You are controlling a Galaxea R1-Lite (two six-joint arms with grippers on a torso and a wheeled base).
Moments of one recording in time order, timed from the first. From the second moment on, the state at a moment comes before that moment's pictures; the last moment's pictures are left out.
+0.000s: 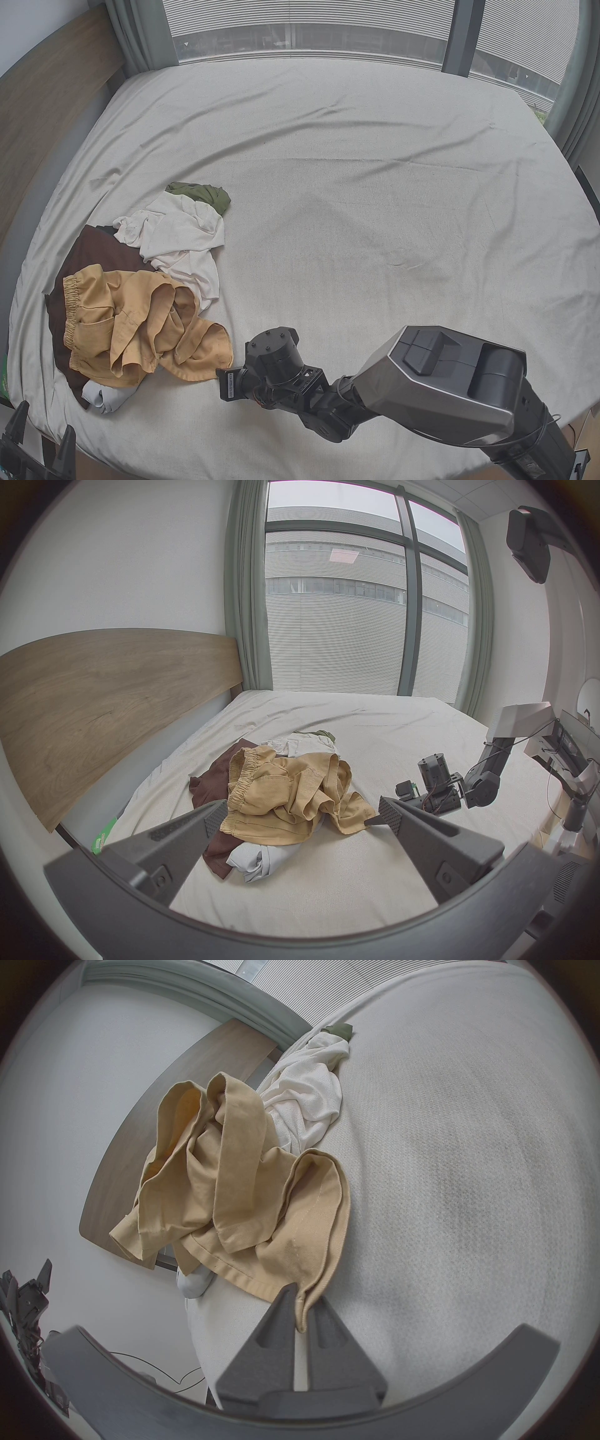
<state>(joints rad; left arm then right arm) 0.00 0.02 -0.02 0.00 0.00 -0.02 0.94 2.62 -1.44 -0.75 0.06 0.57</state>
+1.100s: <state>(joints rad) 0.00 0.02 -0.02 0.00 0.00 -0.01 0.87 2.38 -1.10 -0.74 -0.03 0.54</state>
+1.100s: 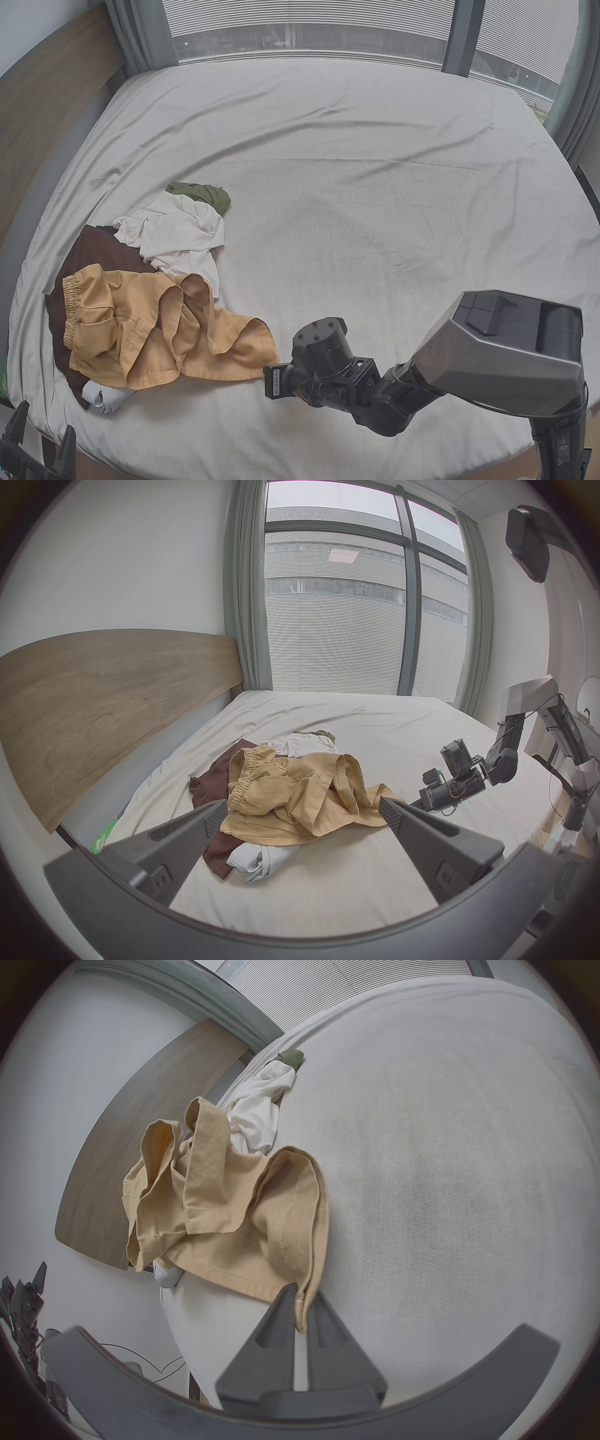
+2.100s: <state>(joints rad) 0.00 0.02 -0.02 0.00 0.00 -0.01 0.76 2.18 -0.81 -0.75 -0.06 0.49</state>
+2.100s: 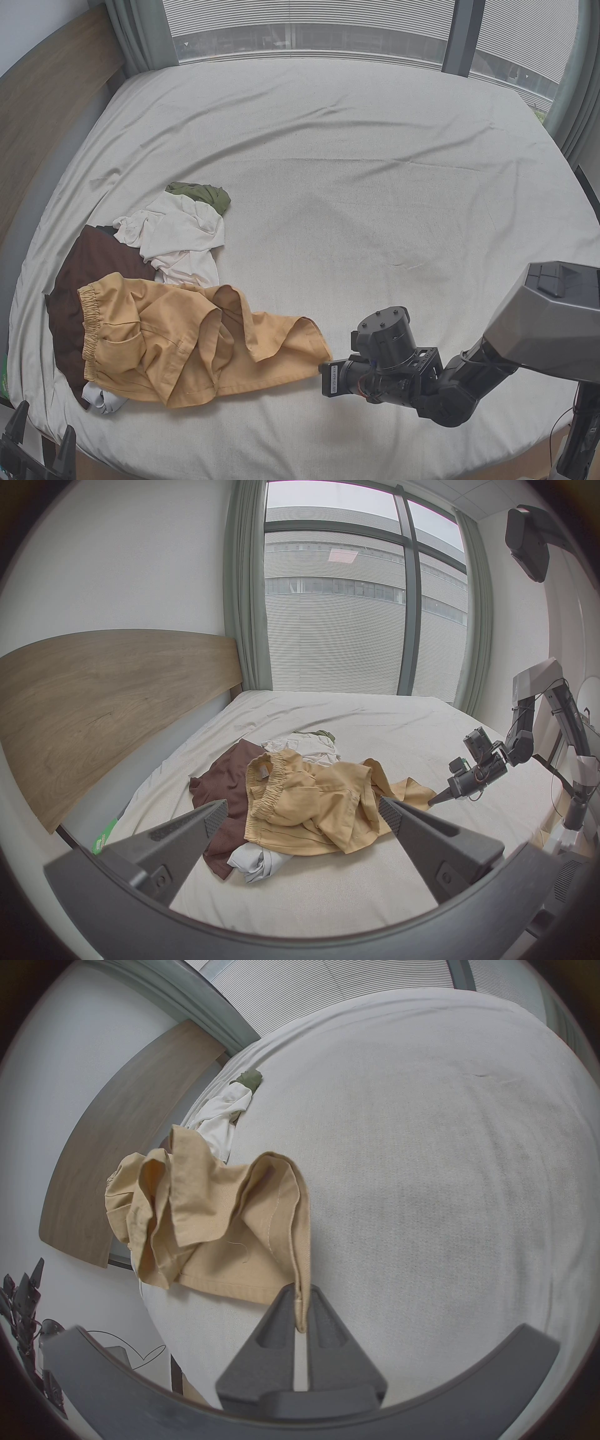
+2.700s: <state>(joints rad) 0.00 0.02 -0.02 0.00 0.00 -0.01 0.66 2.08 -0.65 -0.76 -0.10 0.49</state>
